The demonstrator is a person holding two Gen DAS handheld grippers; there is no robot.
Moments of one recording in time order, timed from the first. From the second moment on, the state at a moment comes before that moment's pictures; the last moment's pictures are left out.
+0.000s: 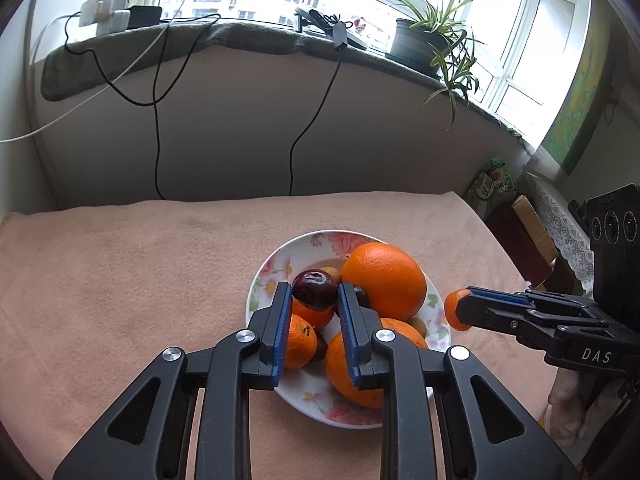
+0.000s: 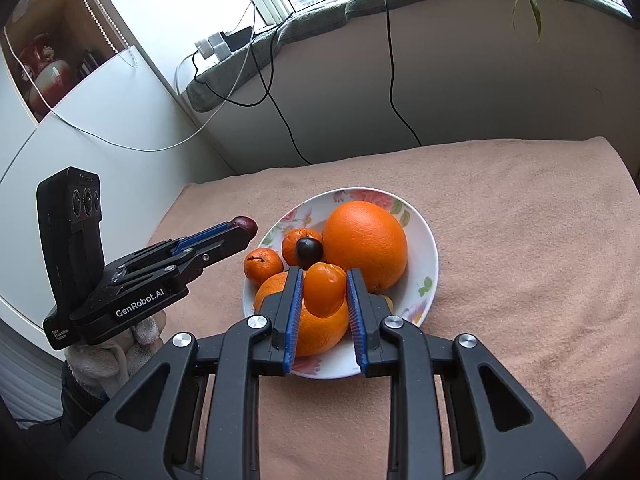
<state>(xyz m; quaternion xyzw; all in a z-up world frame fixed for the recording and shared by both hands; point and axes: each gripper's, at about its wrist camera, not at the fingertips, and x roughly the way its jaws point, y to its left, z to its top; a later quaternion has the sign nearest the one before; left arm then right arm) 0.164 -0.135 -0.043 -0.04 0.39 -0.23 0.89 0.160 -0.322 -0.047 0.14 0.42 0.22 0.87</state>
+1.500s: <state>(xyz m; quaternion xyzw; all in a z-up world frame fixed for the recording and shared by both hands) 0.166 -0.155 -0.036 -0.02 0.38 -0.22 0.90 0.154 -0.315 -0.057 0.12 0.42 0.22 0.87</state>
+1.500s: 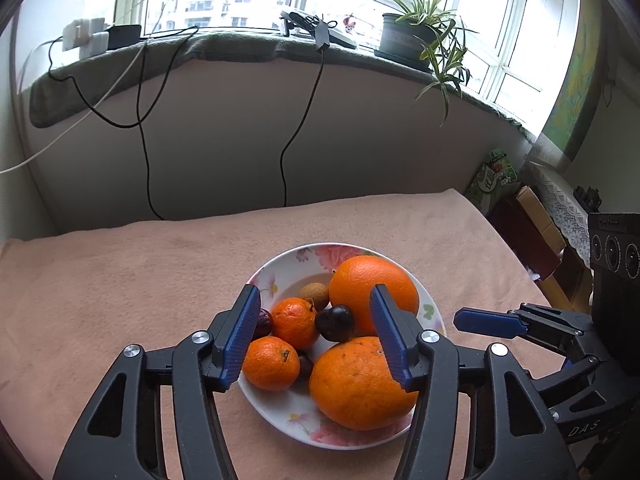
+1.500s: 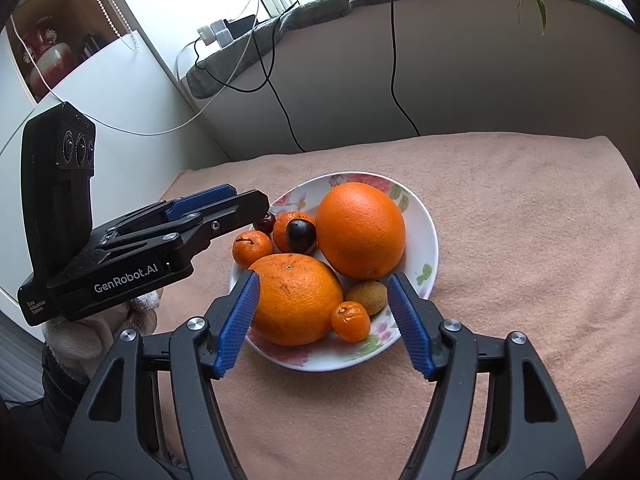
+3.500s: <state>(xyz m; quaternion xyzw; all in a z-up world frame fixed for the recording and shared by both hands) 0.044 -0.119 -0.012 -0.02 0.33 -0.13 0.93 0.076 -0.325 -0.036 0.07 0.34 0.10 0.93</state>
